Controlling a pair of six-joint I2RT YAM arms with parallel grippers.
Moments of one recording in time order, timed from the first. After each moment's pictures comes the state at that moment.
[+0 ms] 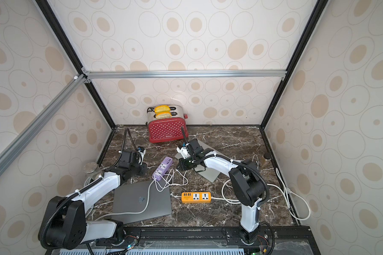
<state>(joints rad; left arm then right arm) -0.19 1.36 0.75 -0.29 -0.04 0.01 0.74 1.89 1.32 -0.37 -0.50 0.30</state>
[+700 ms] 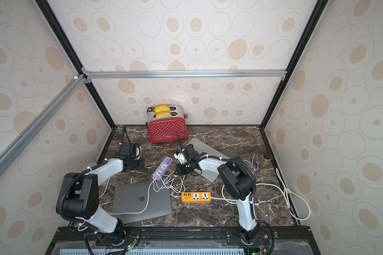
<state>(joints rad) -0.08 1.61 0.93 -0.37 0.01 -0.09 0.77 2.02 1.31 -0.30 -0.52 0.30</state>
